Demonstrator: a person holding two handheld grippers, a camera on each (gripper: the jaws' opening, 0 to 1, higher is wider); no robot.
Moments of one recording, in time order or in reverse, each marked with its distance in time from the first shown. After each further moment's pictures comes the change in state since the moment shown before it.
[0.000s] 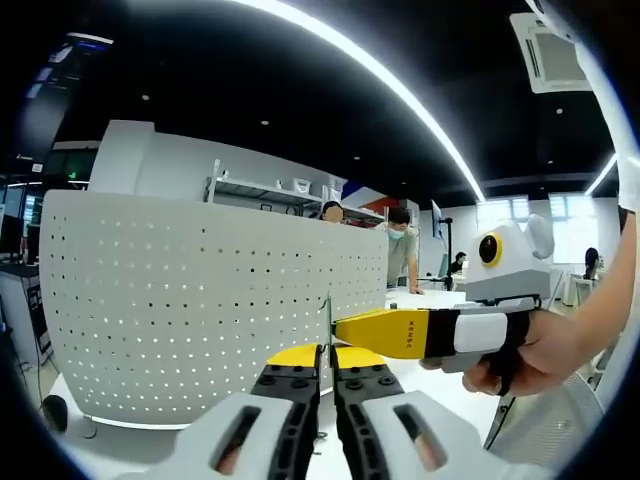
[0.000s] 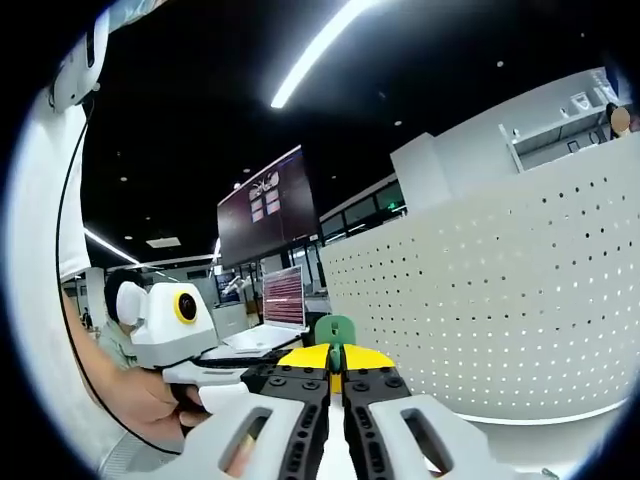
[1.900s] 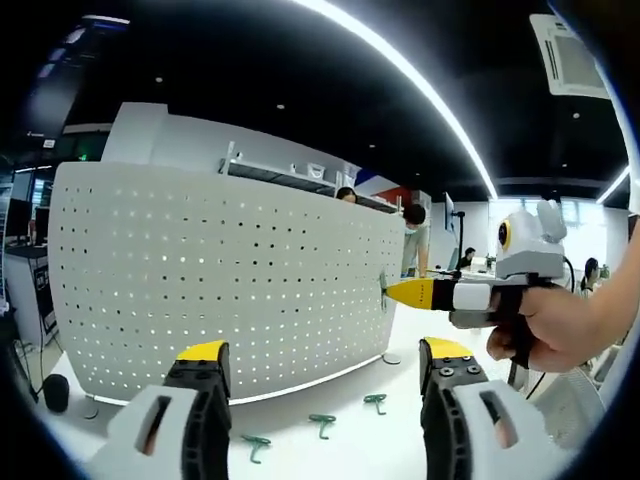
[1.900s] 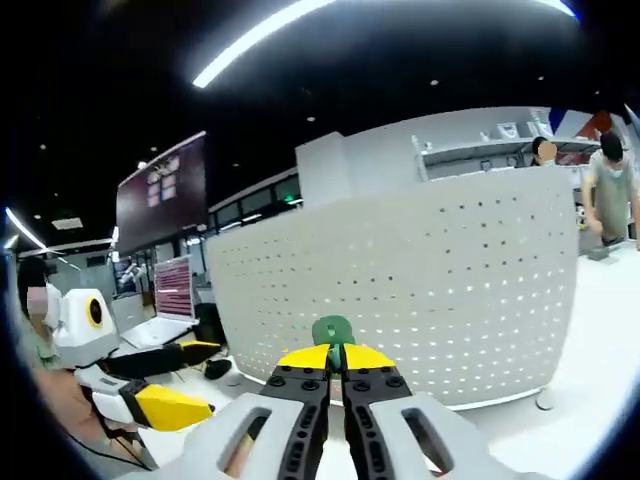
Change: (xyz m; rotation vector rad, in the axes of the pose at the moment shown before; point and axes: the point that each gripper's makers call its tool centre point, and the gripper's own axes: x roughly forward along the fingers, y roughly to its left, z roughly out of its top) left arm -0.003 0.020 -0.019 -0.045 0.059 0.058; right arm -0.046 -0.099 0.001 -0.039 0.062 -0.529
